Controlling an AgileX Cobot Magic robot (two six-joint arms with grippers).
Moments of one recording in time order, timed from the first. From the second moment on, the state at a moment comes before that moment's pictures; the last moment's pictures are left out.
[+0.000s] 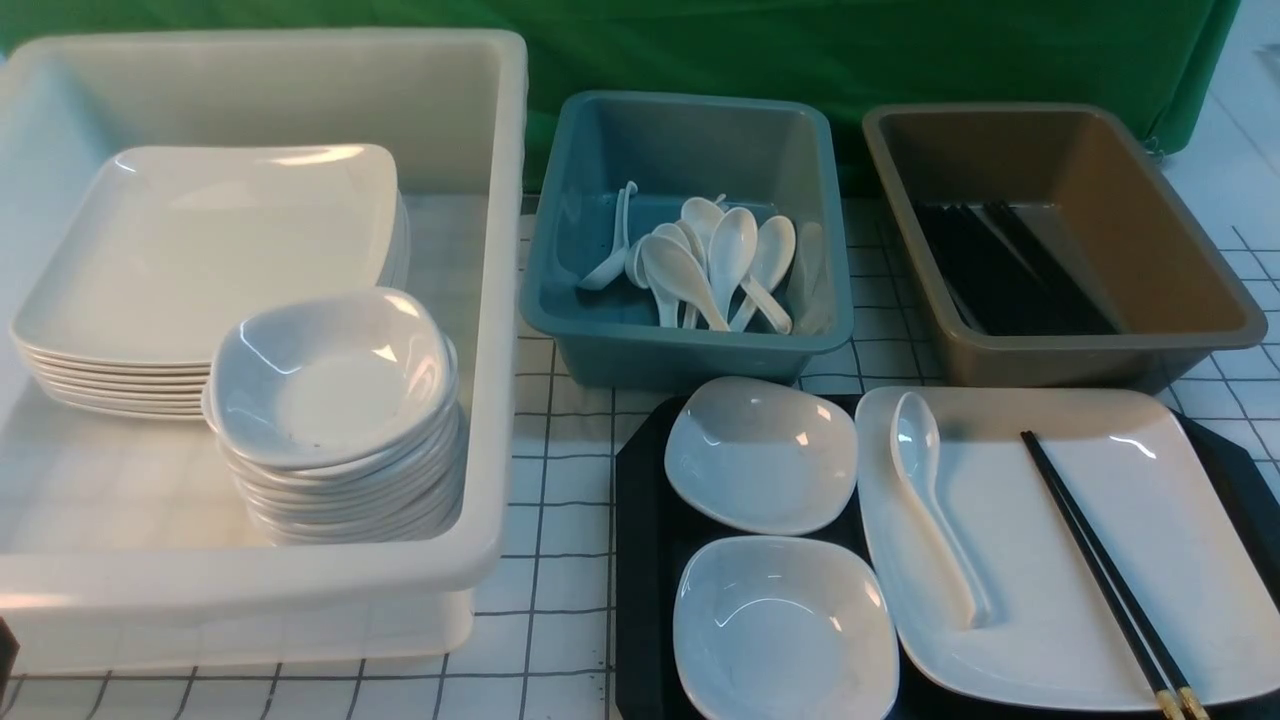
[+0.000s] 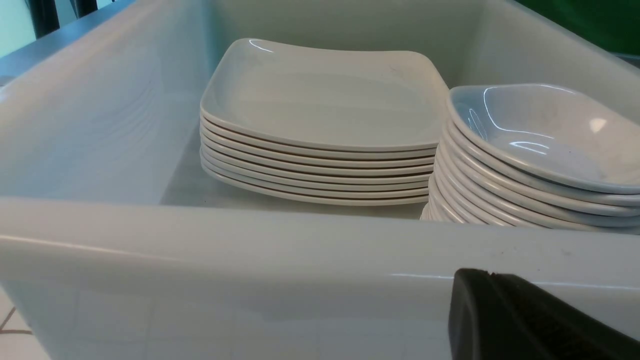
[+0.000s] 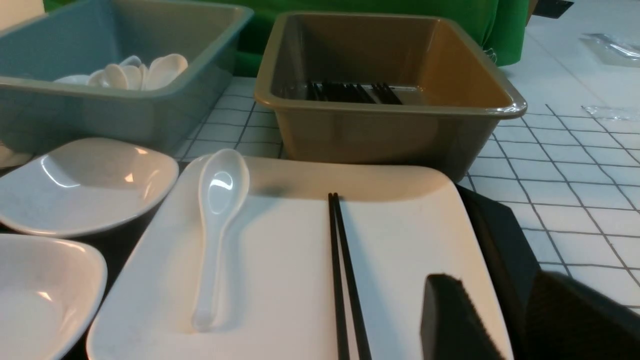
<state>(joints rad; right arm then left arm) 0.12 0.00 0.01 -0.15 0.24 0.11 0.06 0.00 0.01 0.00 0.23 -0.10</state>
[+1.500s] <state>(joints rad) 0.12 0.00 0.01 0.25 0.22 0.68 0.06 0.00 0.01 0.00 0.23 -0.10</state>
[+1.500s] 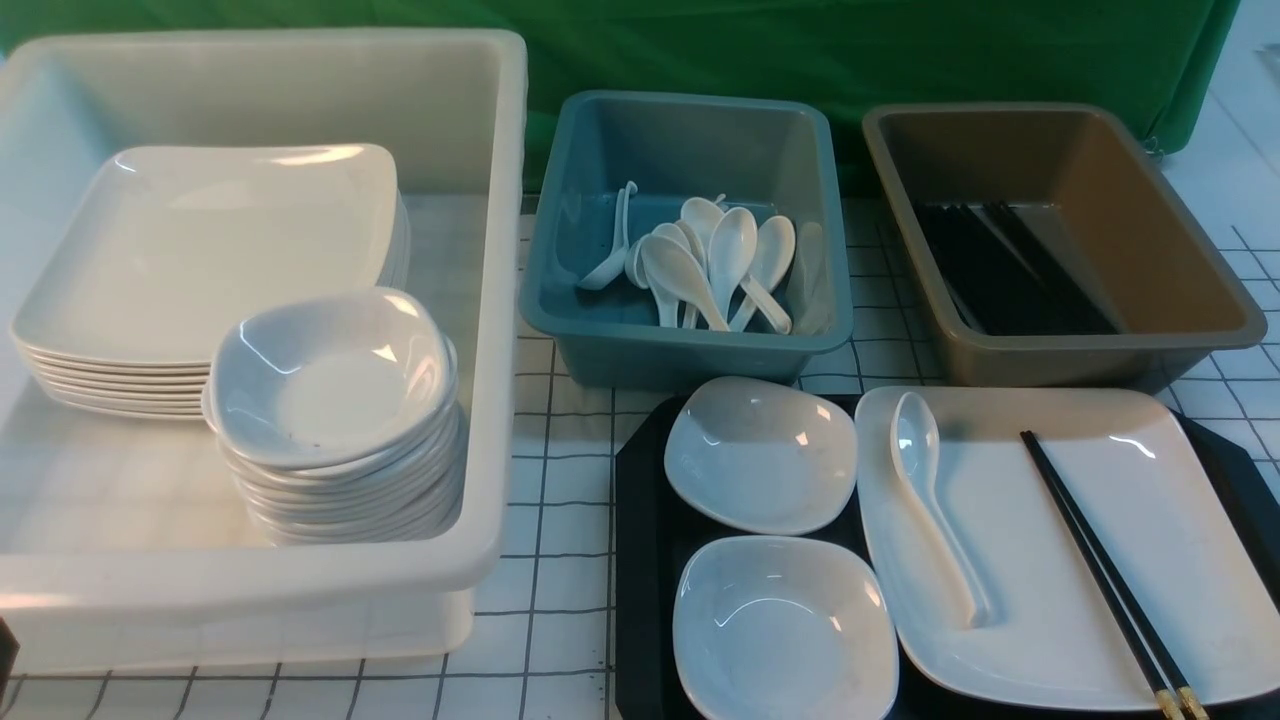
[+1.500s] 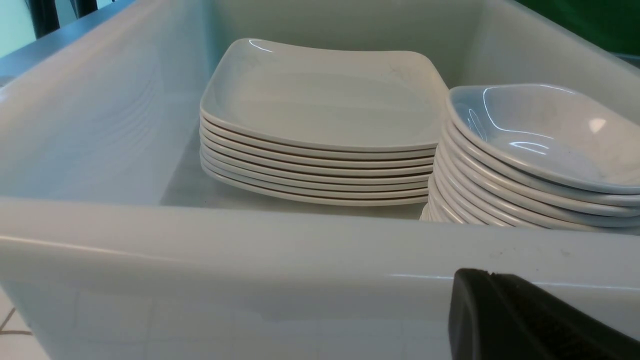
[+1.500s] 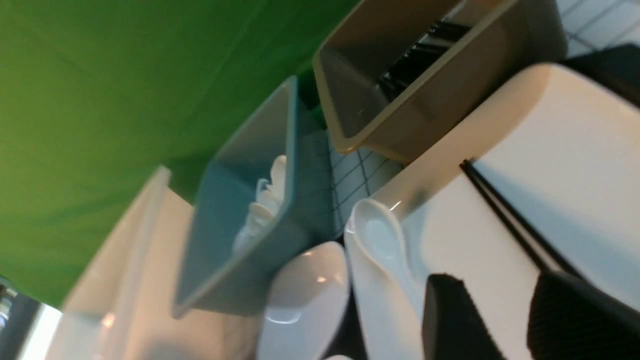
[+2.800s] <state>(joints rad) 0.12 1.28 -0.84 -0.12 0.95 0.10 0.06 0.00 0.01 0.00 0.23 -0.10</state>
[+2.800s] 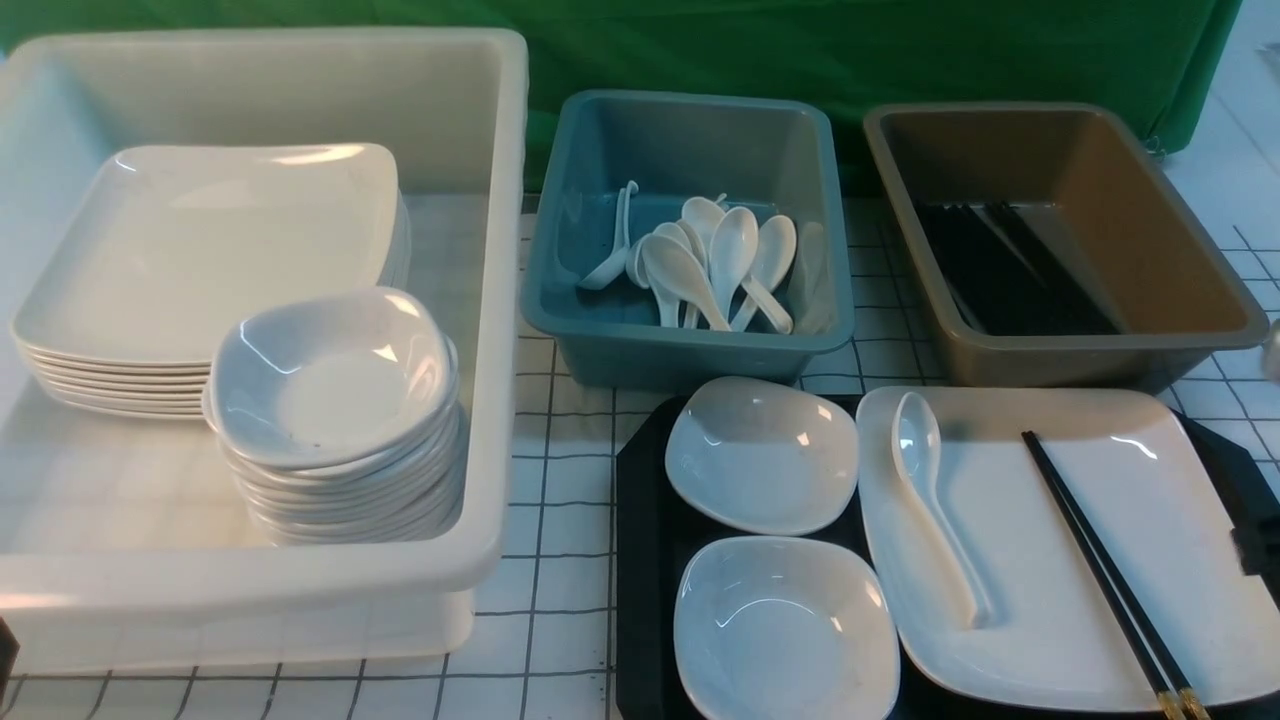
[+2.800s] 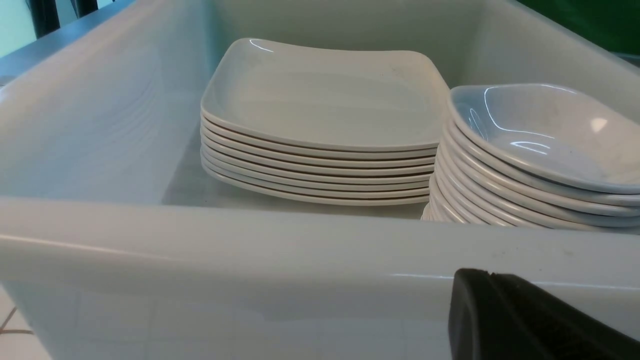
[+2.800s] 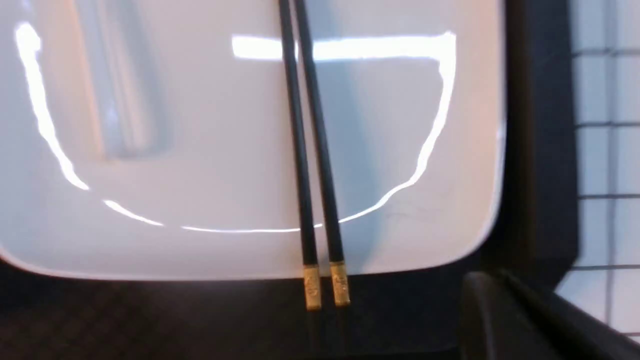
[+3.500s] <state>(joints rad) 0.12 1.69 -0.96 0.00 0.88 -0.08 0.06 0.00 0.01 0.01 0.23 -0.10</state>
